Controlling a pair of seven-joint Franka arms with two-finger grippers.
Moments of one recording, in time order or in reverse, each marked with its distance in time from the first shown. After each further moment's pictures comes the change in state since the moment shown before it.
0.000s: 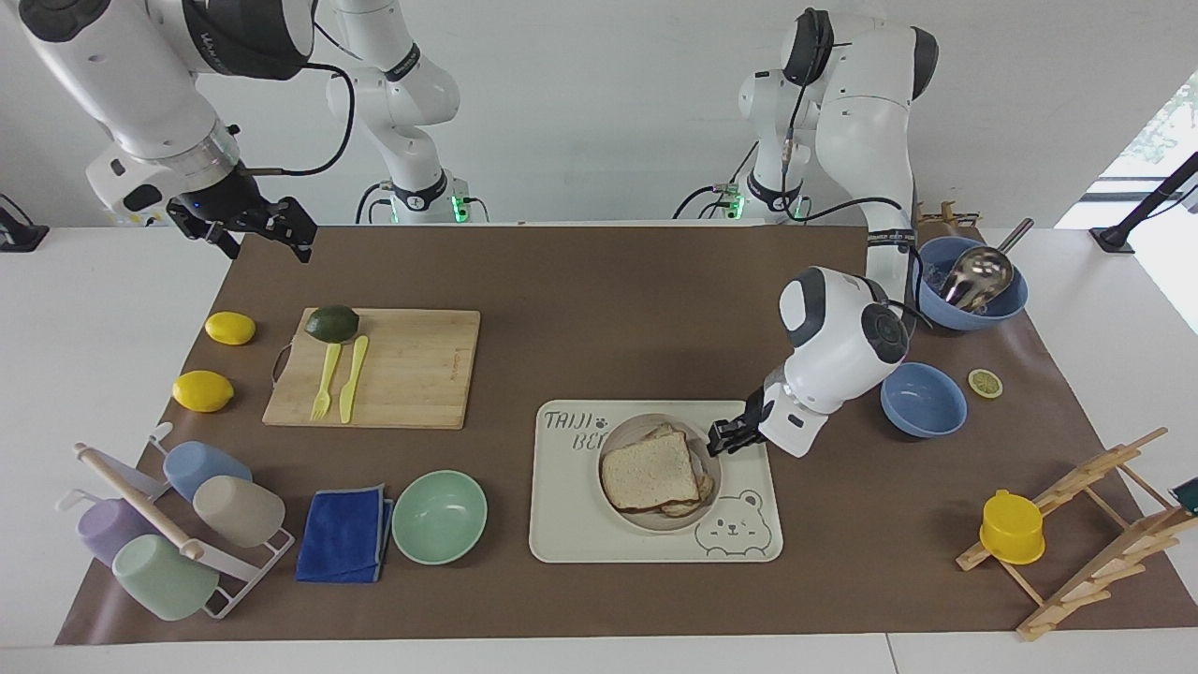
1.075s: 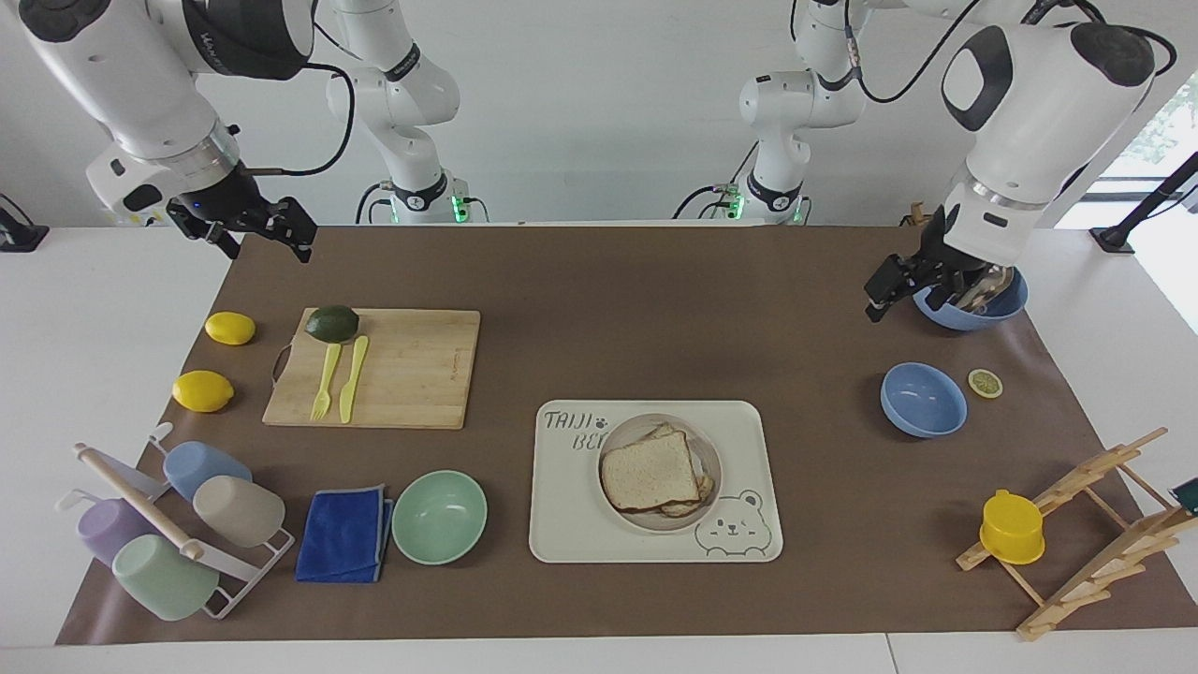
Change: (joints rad) left arm 0.157 -0.470 0.046 0.057 0.319 -0.542 0.000; right arm 0.000 0.000 0.000 0.000 0.000 0.000 0.000
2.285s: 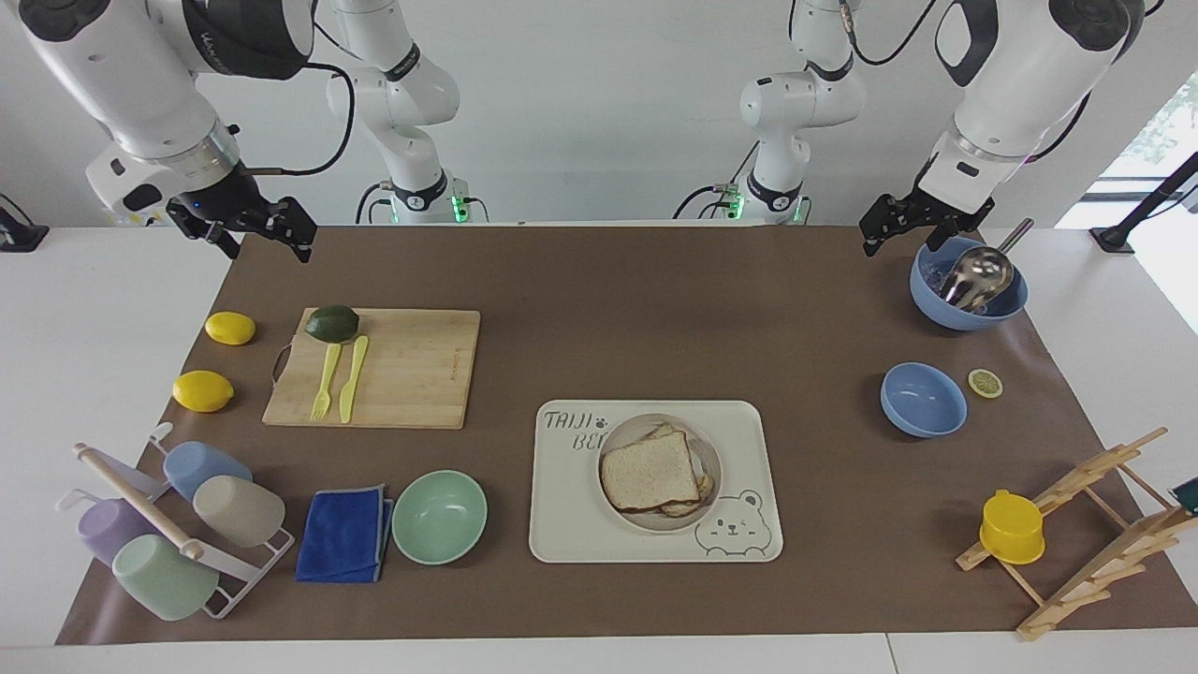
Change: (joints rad) left arm 0.085 -0.159 -0.072 -0.202 0.021 -0.081 0.183; right arm 0.000 0.000 0.000 0.001 0.000 0.000 0.000
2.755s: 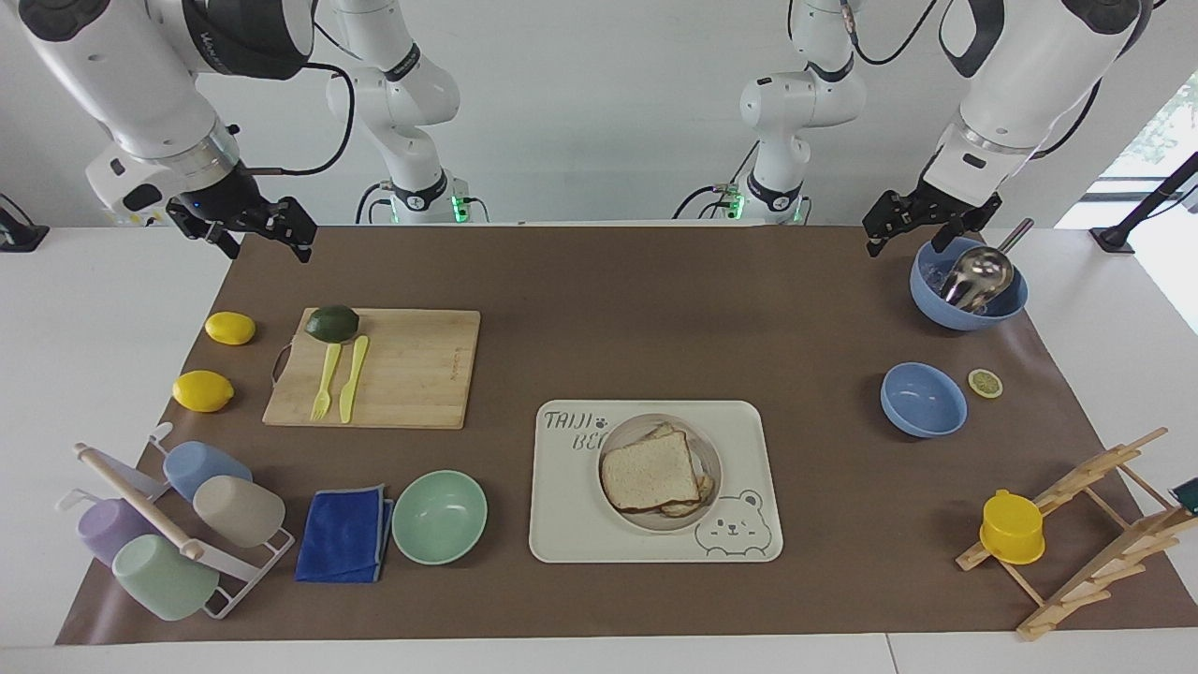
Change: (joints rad) left arm -0.008 0.024 0.004 0.069 0.000 -0.048 0.004; right arm 0.000 0.000 0.000 0.000 0.000 0.000 0.000
